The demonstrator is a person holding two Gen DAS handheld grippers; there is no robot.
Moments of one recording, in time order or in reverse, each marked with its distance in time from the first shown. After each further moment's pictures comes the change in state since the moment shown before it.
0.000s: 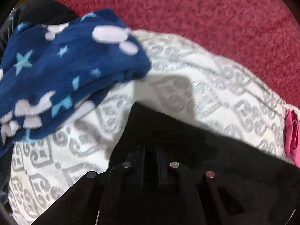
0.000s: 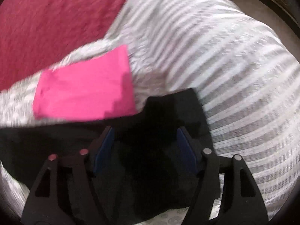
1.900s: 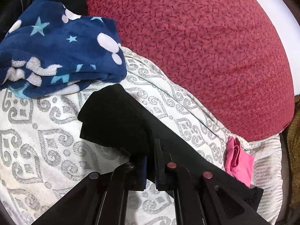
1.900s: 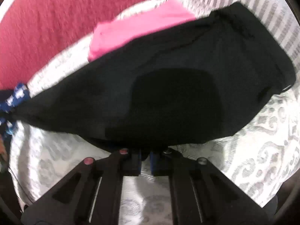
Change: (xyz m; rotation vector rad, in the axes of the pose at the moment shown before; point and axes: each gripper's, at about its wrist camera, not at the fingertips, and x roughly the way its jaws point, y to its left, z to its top) left arm -0.061 0.023 -0.041 -0.255 -0.124 -0.415; right arm -0.034 0.094 -0.150 0.231 -0.060 0.287
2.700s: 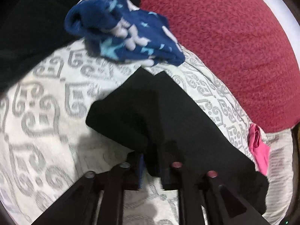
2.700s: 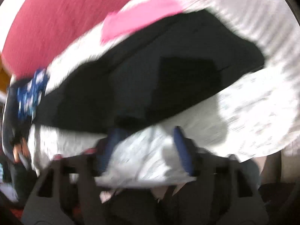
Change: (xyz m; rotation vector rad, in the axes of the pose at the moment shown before) left arm -0.065 0.108 -0.060 -0.084 0.010 0.120; right arm -0.065 -0.061 -0.021 0.060 0.105 0.055
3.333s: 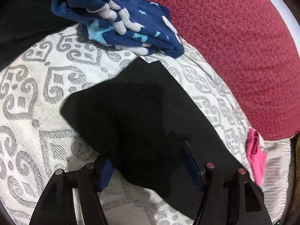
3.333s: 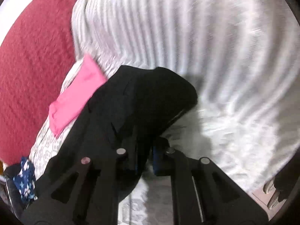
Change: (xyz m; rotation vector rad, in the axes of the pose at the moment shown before) left arm 0.024 -0.018 -0.005 -0.053 0.031 -0.006; right arm 0.009 -0.118 0.071 0.372 -0.244 -0.173
